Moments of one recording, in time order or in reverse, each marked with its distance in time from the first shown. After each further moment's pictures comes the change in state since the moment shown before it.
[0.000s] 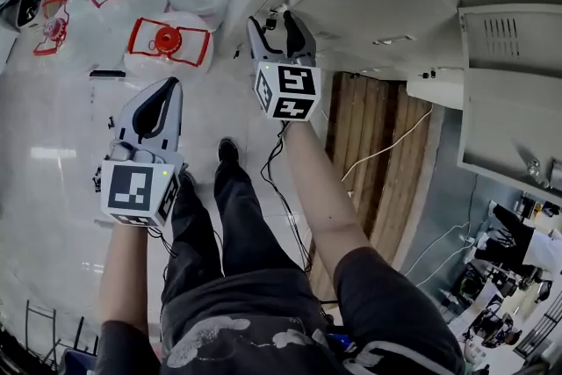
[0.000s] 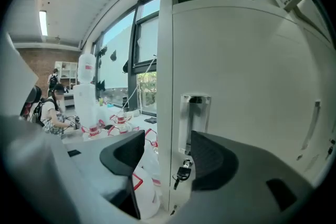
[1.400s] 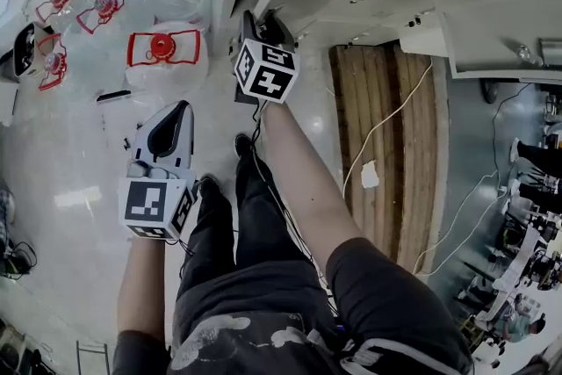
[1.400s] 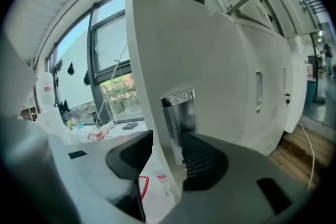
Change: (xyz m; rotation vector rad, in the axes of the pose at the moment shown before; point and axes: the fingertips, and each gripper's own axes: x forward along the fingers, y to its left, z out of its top) left arm -0.058 -0.042 -0.019 0.006 0.050 -0.179; right arm -0.047 -0.005 -0.023 0.346 0.032 -0.333
